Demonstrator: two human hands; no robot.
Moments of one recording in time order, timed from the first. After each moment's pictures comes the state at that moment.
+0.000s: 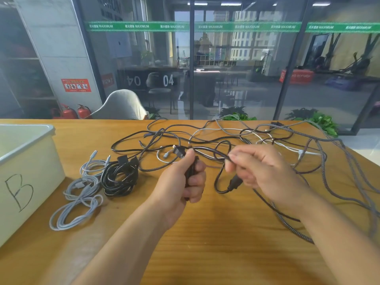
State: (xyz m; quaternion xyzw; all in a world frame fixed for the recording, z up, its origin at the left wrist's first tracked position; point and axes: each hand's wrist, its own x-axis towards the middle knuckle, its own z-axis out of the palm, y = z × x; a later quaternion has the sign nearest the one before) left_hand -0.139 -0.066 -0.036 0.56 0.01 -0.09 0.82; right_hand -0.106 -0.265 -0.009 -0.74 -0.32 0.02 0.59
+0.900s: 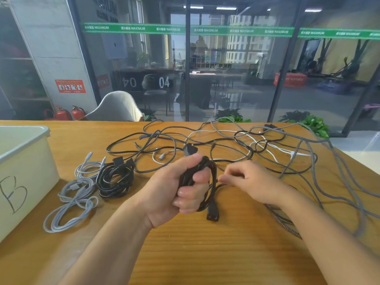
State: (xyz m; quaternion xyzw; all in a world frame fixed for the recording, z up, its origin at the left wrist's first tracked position) left_hand -0.149 -0.052 -0.021 0.52 -0.18 -0.27 0.79; right_hand -0.069 -0.280 -0.039 -0.90 -0.29 0.02 0.32
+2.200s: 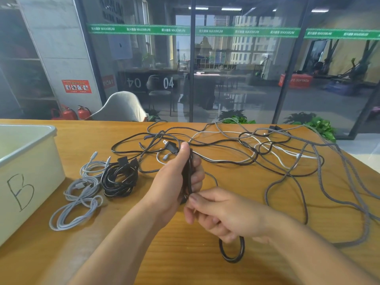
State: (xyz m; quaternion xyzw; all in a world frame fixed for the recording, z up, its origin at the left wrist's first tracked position) left_hand -0.143 -0.064 -0.030 0.59 -0.05 -0.02 0.81; right_hand -0.144 -0.222 -0.023 -0.73 -0.29 0.36 0.50
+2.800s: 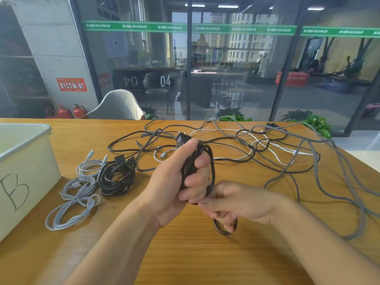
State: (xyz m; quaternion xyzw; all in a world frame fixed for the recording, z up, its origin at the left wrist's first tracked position) left_hand -0.156 -0.065 -0.016 0.52 -0.16 -0.13 0.83; right_hand -0.112 -0.242 -0.034 -0.72 -0.32 0.39 0.48
